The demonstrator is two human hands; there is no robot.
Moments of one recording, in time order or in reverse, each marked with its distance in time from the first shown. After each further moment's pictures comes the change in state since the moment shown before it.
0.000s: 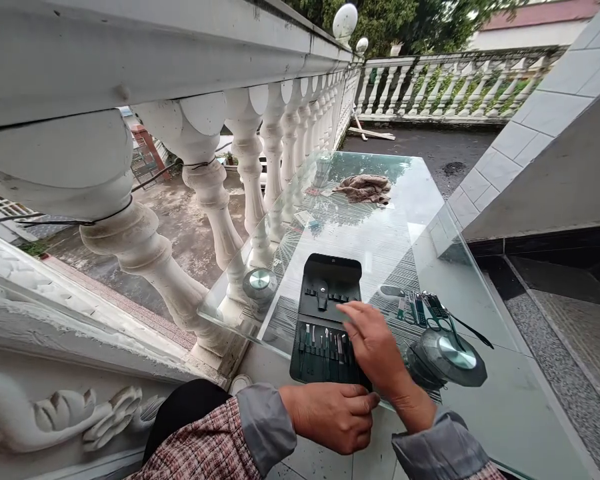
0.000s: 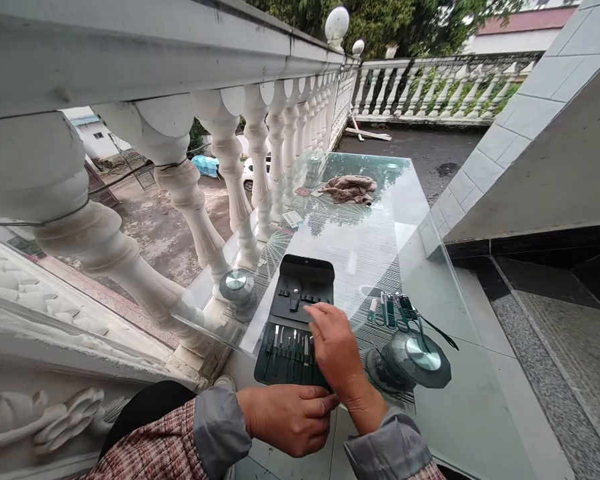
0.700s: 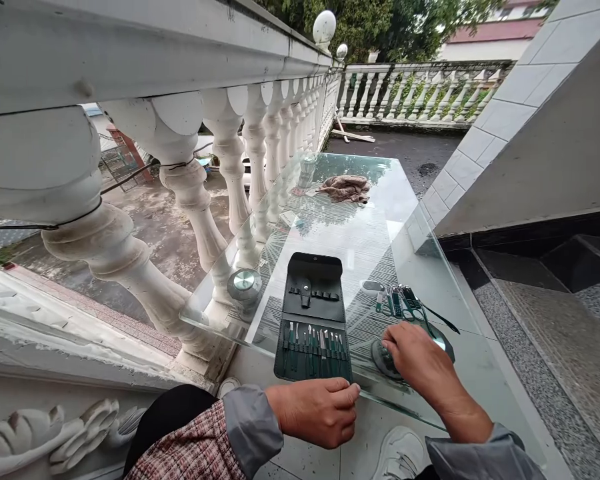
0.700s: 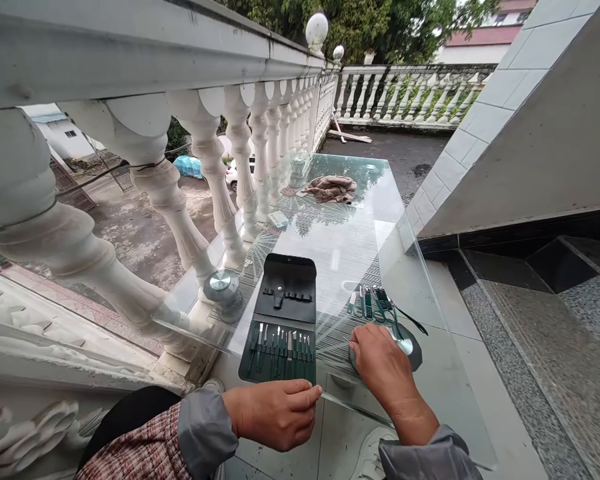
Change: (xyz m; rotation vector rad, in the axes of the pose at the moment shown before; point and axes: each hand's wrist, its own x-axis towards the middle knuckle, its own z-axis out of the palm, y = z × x) left_hand 0.003 0.001 0.001 0.071 -0.046 0.012; right_hand -0.038 0.065 -0.063 -0.607 -0.301 0.228
